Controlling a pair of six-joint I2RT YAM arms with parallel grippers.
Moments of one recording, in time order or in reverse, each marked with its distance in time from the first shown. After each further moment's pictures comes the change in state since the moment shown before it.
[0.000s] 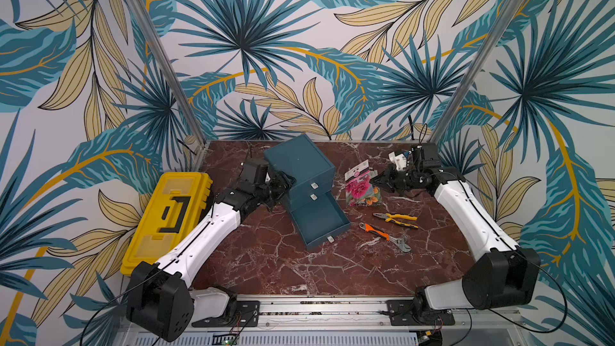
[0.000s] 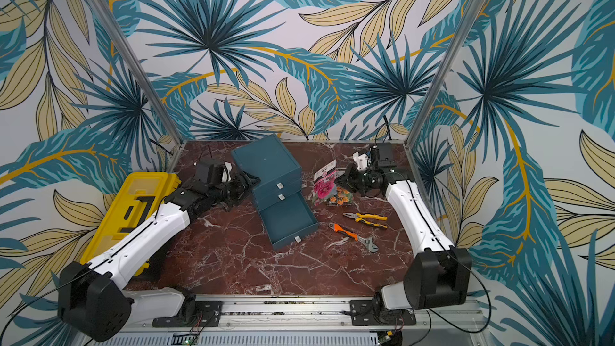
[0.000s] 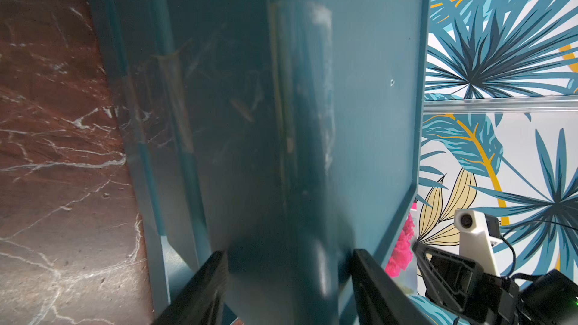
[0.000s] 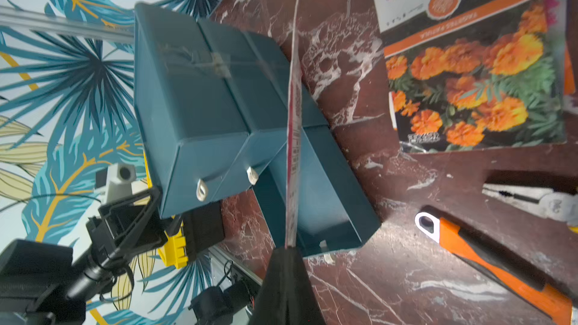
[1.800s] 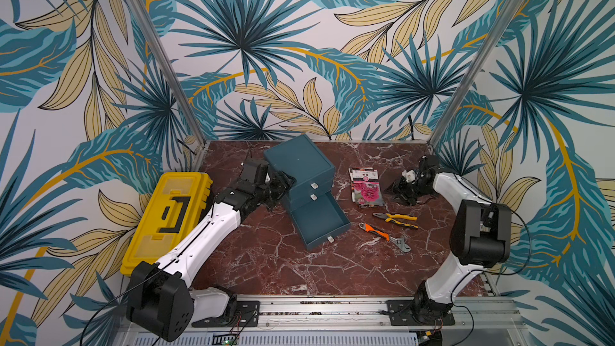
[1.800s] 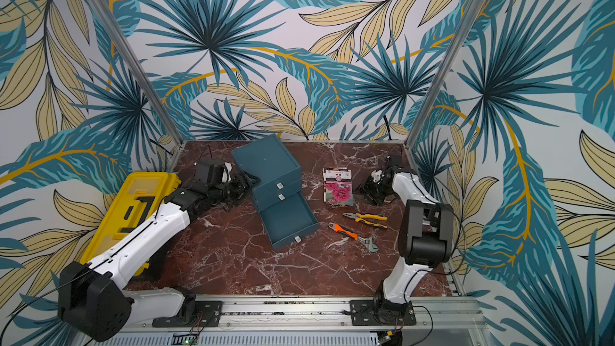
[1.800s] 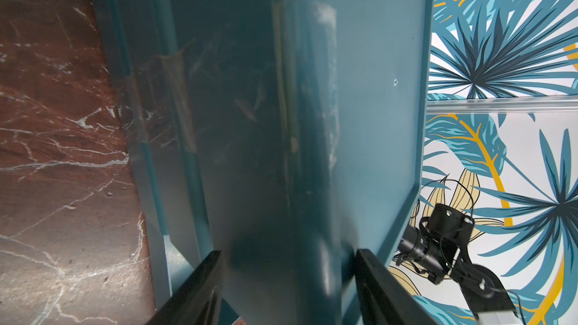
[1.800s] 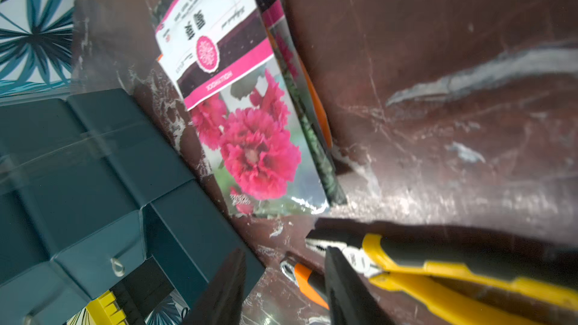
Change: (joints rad) left arm 0.000 0.001 0.002 -0.009 -0.004 0.003; right arm -0.218 0.233 -0.110 0.008 0.080 -0.160
